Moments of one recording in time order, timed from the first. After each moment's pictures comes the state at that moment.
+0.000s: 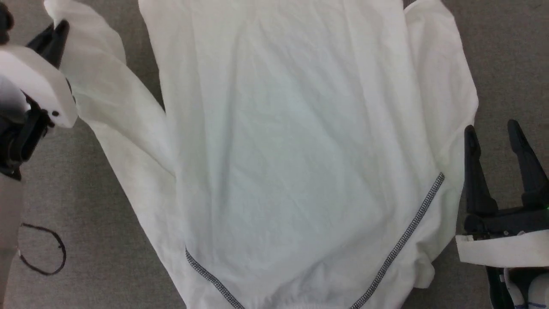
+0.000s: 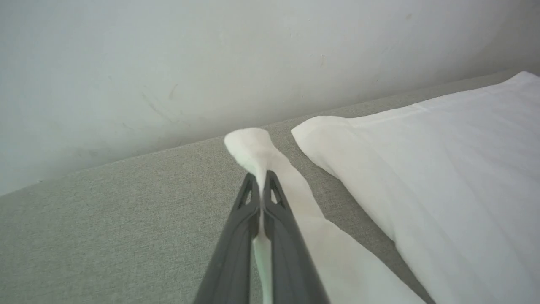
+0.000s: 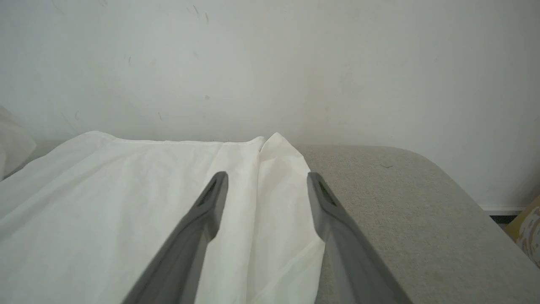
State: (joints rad) left arm -0.76 0.60 -0.21 0.28 -0.52 -0.08 0.34; right arm -0.03 -0.05 -0.07 -0.31 0.11 0.13 -0.12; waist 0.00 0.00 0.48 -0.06
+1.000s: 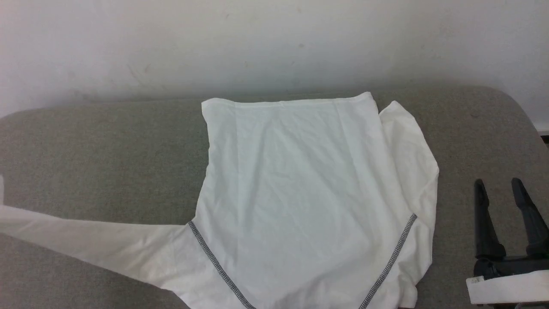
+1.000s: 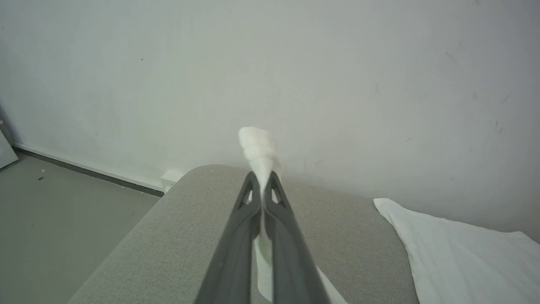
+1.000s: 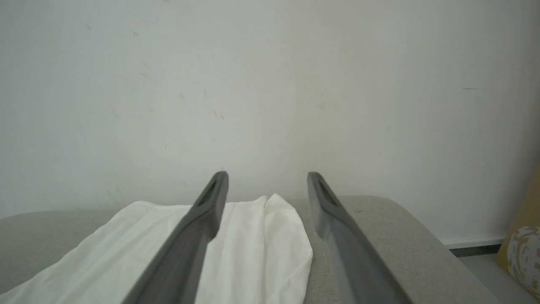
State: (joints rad) left arm 0.14 0.64 0.36 -0.27 -0.73 0.18 0.25; right arm 0.16 -0.05 -0.13 -0.27 0.19 0.13 -0.12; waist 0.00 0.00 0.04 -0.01
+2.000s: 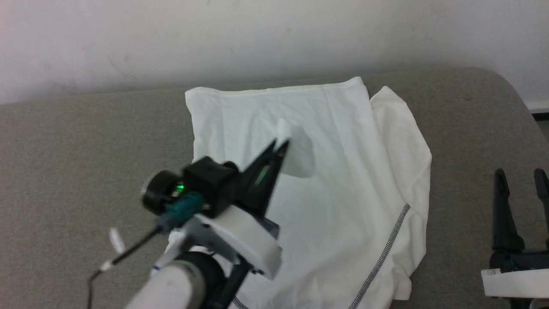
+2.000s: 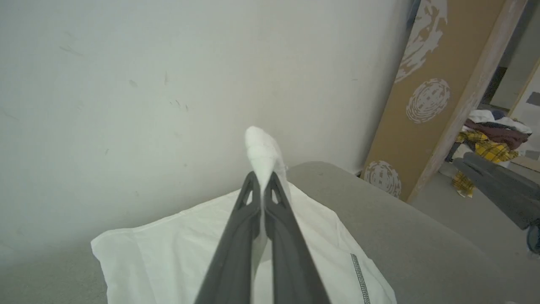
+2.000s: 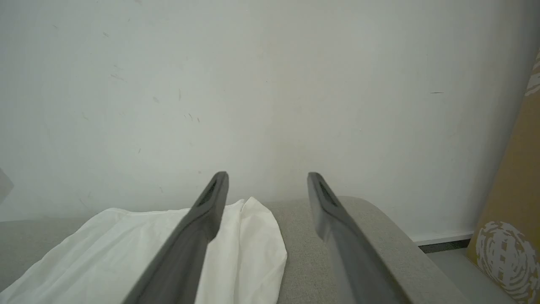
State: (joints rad) left arm -0.28 0.34 -0.49 -0.46 -0.41 0.18 0.33; right arm 0.14 -0.05 -0.17 -0.31 0.20 0.13 -0.12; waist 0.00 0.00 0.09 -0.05
